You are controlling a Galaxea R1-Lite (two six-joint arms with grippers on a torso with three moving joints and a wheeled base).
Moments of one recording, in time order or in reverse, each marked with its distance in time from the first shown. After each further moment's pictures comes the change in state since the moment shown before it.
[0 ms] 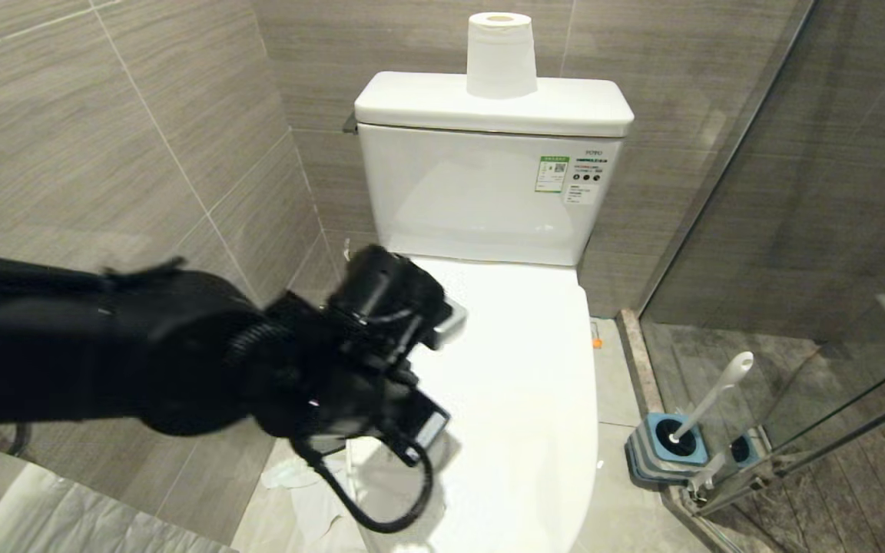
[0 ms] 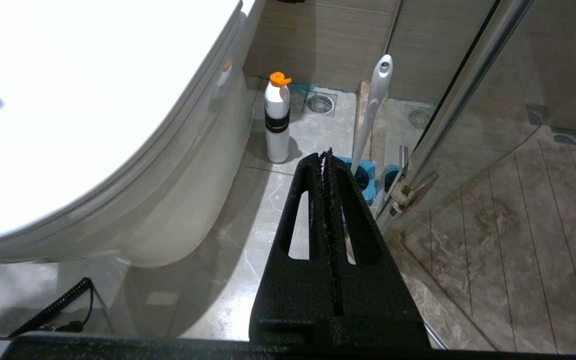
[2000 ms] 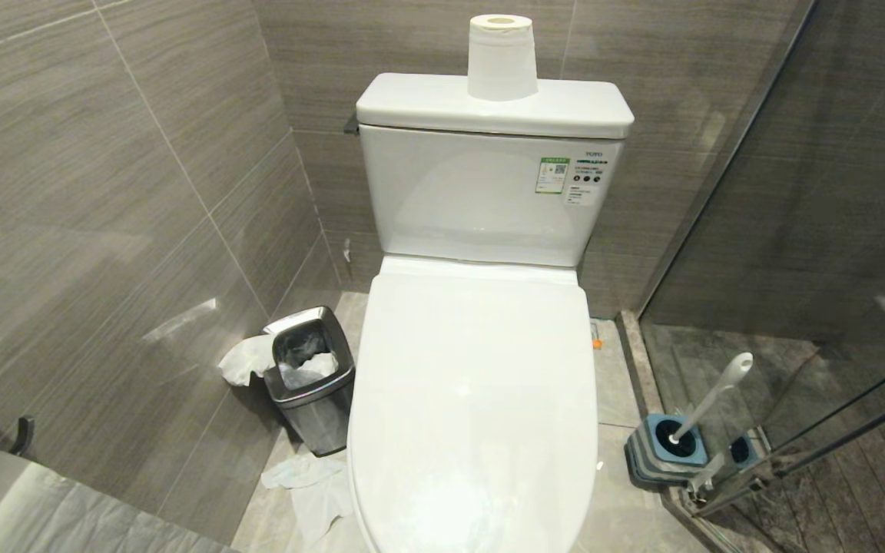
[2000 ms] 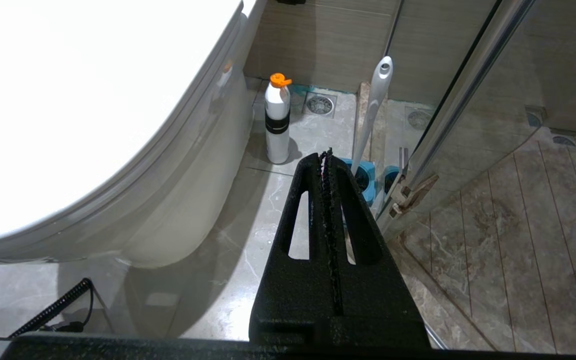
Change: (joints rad) left arm 0.712 -1.152 0.184 -0.255 0.062 0.085; right arm 0.000 0.000 0.000 0.000 0.000 0.000
